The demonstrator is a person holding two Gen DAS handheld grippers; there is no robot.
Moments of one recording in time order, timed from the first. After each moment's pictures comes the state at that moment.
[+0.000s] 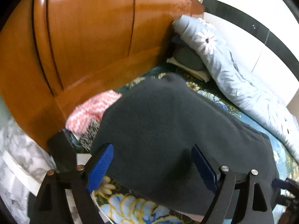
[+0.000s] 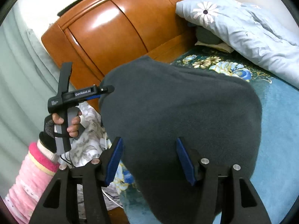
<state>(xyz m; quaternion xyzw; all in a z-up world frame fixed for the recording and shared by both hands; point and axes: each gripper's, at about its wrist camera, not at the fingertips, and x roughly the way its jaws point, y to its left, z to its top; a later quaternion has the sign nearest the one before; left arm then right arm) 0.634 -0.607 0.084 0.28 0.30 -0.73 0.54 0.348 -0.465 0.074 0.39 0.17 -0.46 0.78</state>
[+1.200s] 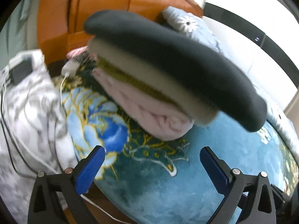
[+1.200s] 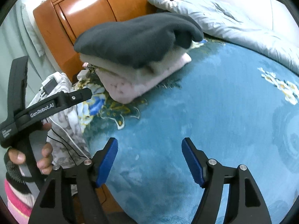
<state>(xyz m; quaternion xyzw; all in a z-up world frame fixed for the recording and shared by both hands) 0.567 -0.372 -0.037 0.23 0.35 -0.71 0.57 0.344 -0.306 -0.032 0.37 0.23 -0.57 0.70</state>
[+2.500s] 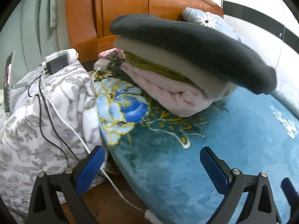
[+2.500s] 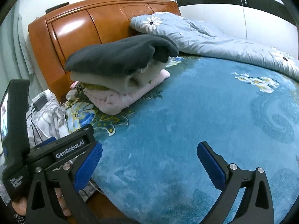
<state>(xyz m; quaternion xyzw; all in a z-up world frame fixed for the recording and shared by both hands) 0.525 -0.316 -0.047 0.26 0.28 -0.62 0.68 0.355 -0.254 -0.032 0.32 0.15 -0.66 0.66</state>
